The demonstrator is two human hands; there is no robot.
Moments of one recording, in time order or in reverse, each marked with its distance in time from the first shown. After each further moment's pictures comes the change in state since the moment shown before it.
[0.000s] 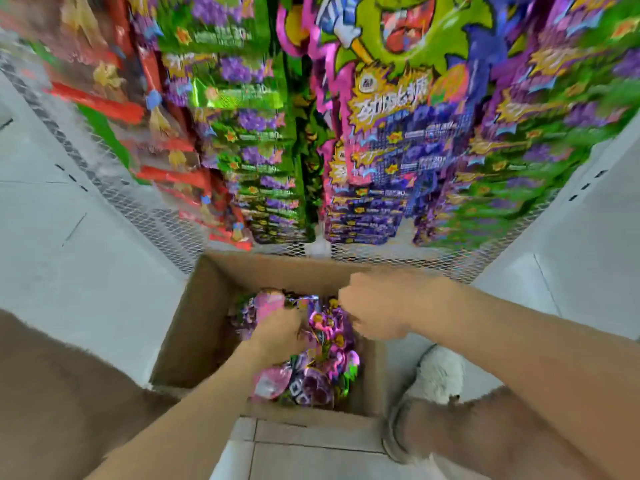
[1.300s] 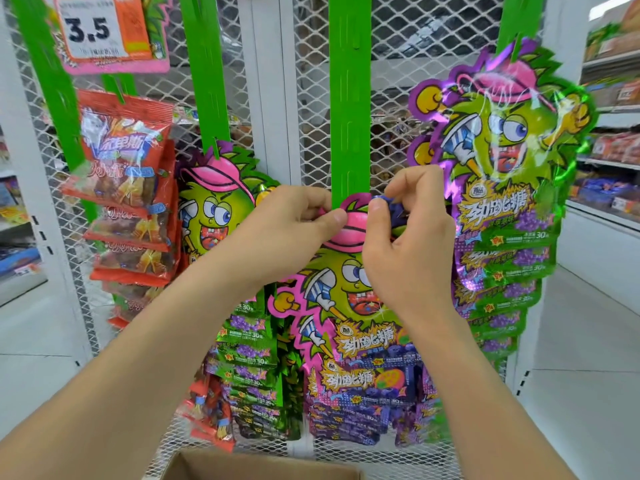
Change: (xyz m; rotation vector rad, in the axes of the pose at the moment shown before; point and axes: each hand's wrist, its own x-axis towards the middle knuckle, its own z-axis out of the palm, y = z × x) left_hand -0.165 0.164 -0.452 -0.567 0.797 0.472; right_hand -0.121 0.067 -0.223 0.556 2.047 0.094
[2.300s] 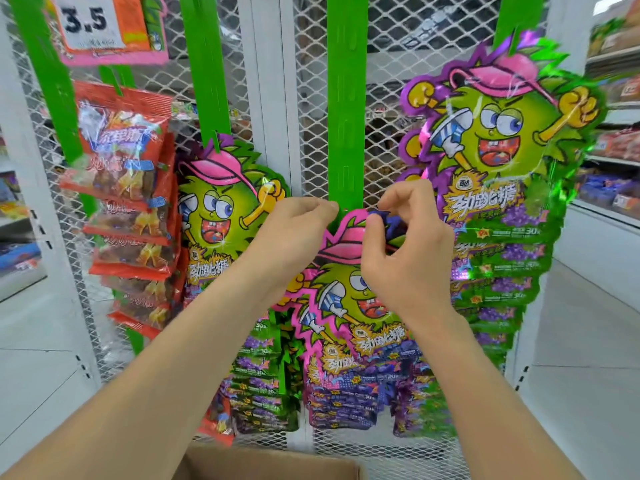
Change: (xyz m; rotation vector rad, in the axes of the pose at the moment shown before) left_hand 0.008 -0.005 0.030 -0.272 0.147 -0.274; right_hand -0.013 0.020 -0.003 -0.044 -0.068 -0.045
